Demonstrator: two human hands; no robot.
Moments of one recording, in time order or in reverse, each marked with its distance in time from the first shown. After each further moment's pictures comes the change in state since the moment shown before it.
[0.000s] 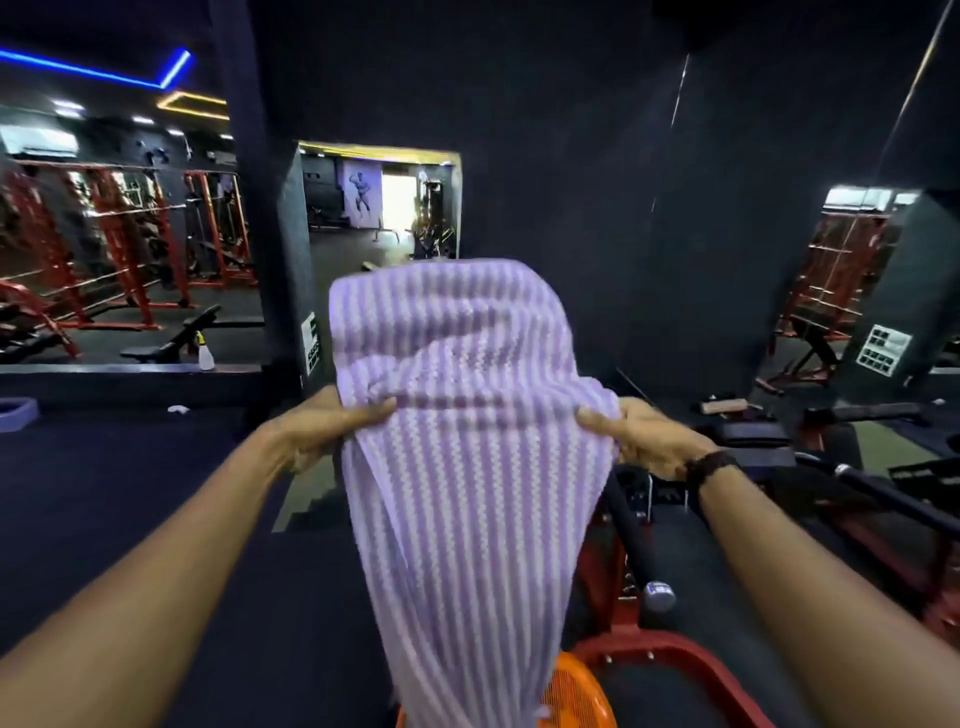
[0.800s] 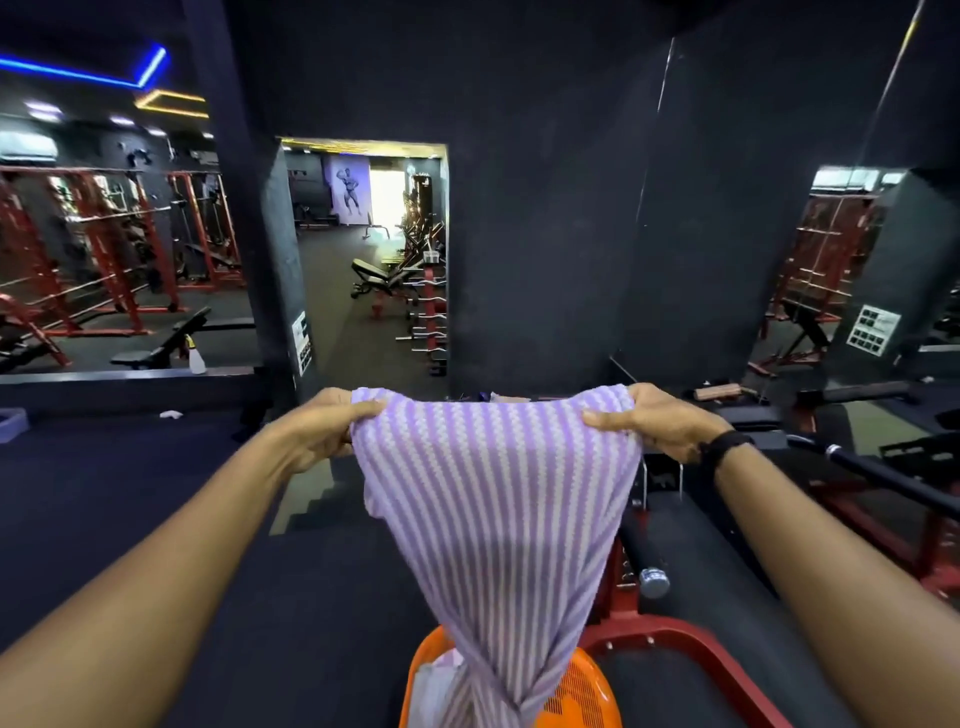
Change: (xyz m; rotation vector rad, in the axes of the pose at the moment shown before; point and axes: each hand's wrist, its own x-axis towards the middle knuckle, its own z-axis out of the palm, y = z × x) left_hand 0.016 -0.002 0.016 -0.021 0.148 -0.081; right_hand -0.013 -0.009 -0.018 0.056 0.123 -0.079
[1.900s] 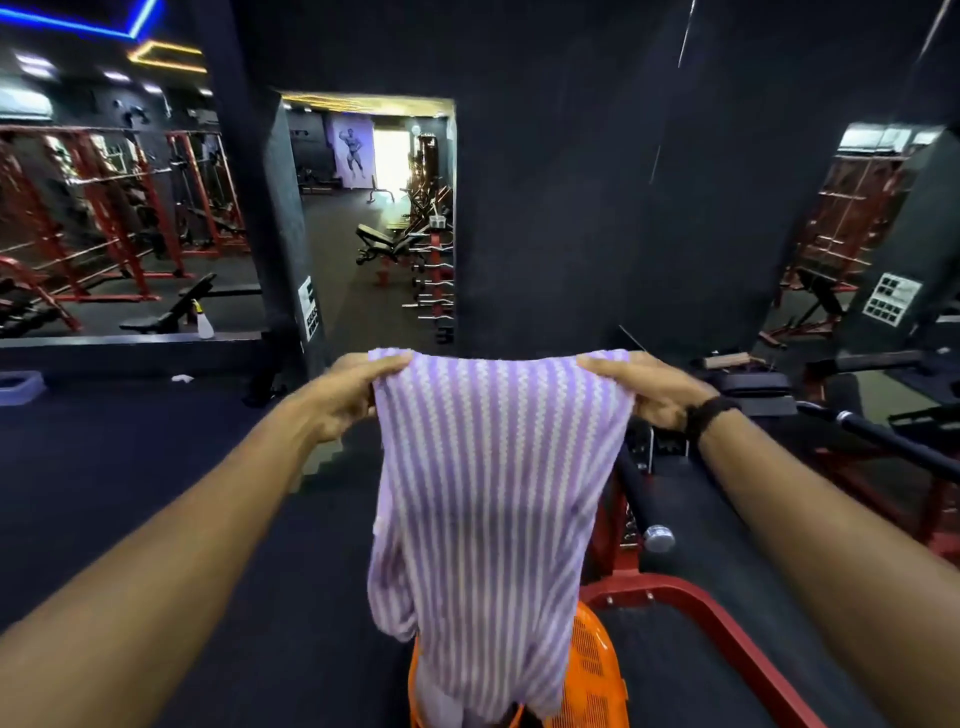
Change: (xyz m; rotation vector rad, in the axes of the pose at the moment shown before) left_hand -0.010 -0.014 0.007 -0.134 -0.156 -0.023; right_hand 0.009 0.014 0.026 0.120 -0.009 0.129
